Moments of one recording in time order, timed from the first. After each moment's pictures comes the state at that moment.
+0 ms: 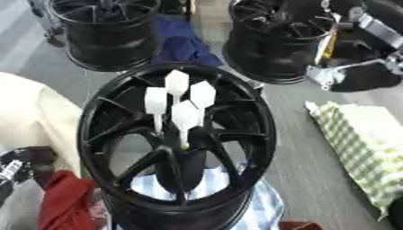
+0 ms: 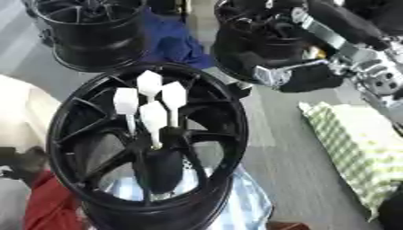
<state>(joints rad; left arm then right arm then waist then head) -0.05 0.16 0.34 -1.62 -0.05 0.00 -0.74 -0.63 -0.85 0.47 -1.84 0.17 -0.13 0.14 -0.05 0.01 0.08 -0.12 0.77</state>
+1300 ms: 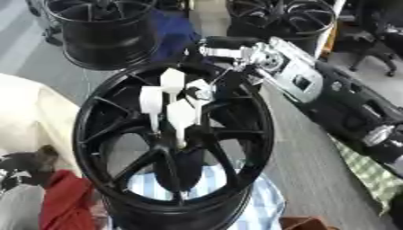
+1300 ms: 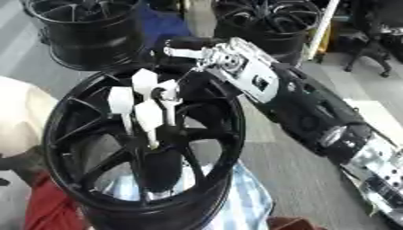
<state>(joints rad) -0.07 0.15 0.33 -1.61 -0.04 -0.02 -0.77 -0.94 -0.45 0.50 -1.15 0.37 -0.22 0.57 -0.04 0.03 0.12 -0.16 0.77</state>
